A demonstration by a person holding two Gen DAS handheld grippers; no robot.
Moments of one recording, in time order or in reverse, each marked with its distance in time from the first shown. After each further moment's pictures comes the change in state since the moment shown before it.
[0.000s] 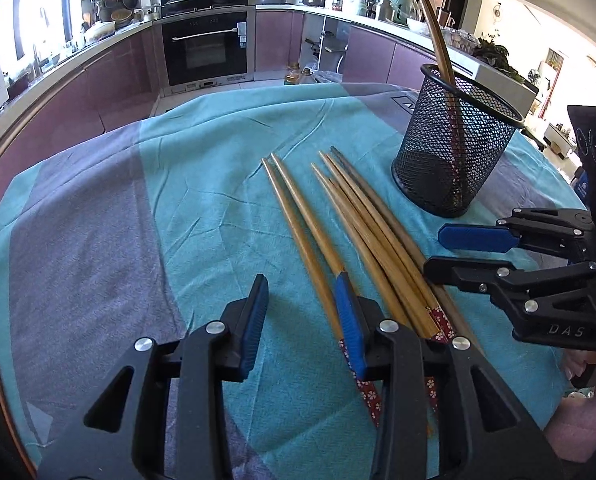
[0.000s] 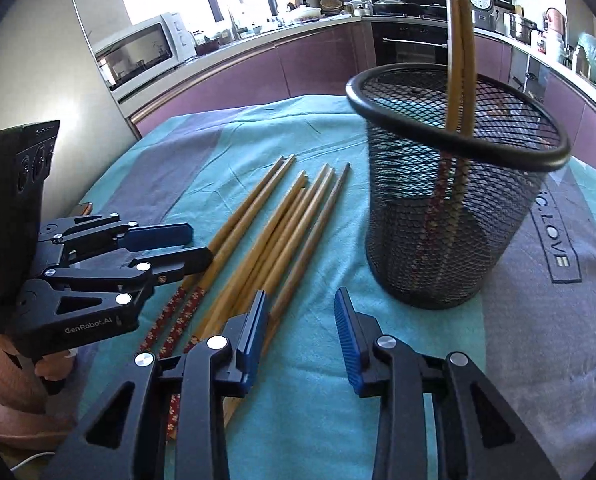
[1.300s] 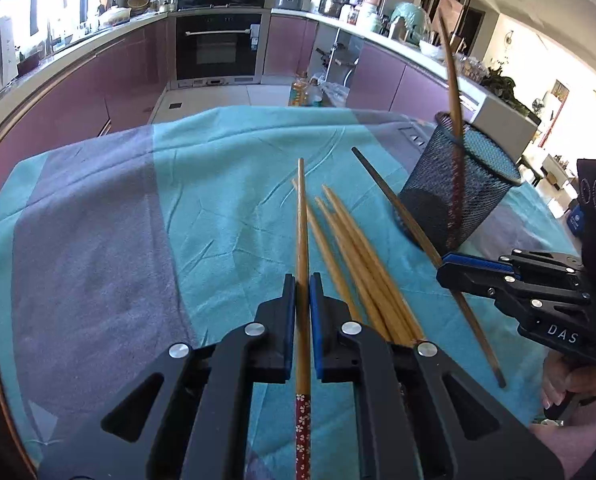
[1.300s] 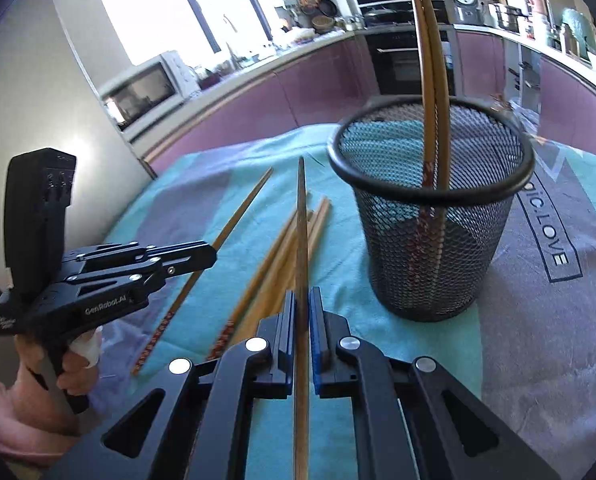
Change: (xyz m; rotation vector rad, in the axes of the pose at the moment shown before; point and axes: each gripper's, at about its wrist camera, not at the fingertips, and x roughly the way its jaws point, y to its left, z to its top) left arm -0.008 0.013 0.023 -0.104 -0.045 -0.056; right arm -0.025 -0.011 0.007 0.097 -0.098 0.122
